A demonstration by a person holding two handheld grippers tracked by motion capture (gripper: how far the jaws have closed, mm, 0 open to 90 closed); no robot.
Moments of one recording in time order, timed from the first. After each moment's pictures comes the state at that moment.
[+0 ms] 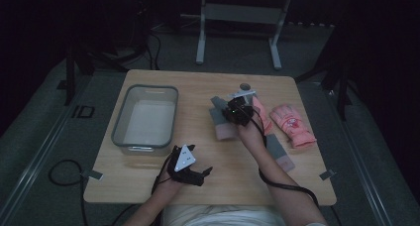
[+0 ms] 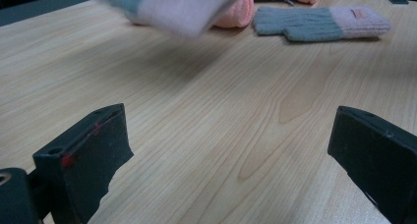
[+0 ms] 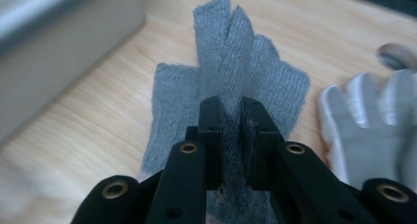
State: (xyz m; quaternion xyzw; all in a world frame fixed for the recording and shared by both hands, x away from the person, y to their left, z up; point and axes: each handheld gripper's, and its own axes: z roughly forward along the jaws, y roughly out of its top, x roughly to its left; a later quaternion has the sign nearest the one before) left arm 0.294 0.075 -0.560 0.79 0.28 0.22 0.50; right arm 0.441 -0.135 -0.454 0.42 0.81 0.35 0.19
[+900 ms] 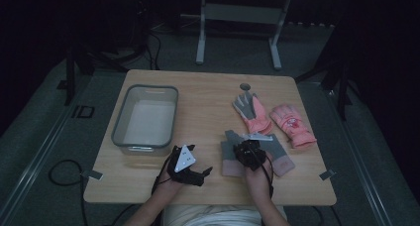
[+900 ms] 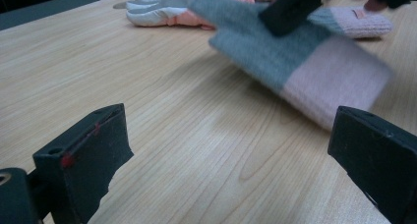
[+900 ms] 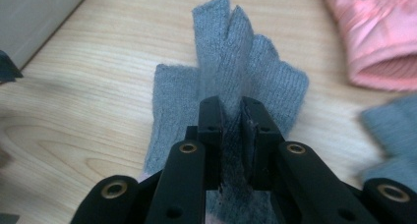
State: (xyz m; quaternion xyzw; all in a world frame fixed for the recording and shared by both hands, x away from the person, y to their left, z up) left arm 0.293 0.075 -0.560 0.79 0.27 0.22 0.50; right arm 0.329 -0.166 -0.511 0.54 0.75 0.35 0.18
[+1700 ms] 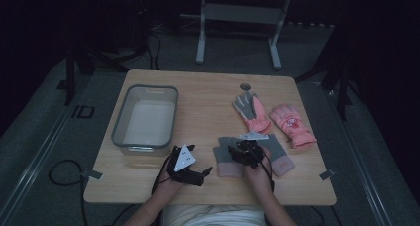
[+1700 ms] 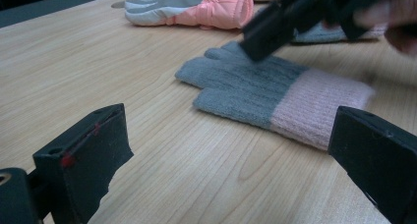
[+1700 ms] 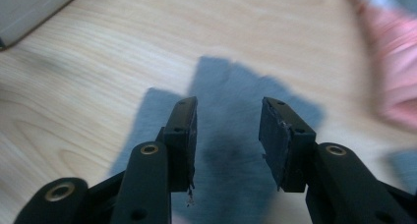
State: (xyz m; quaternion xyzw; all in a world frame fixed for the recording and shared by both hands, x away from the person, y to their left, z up) left arm 0.294 0.076 -0.560 0.79 0.27 0.22 0.50; right arm 0.347 -0.172 -0.531 0.46 0.79 0.36 0.18
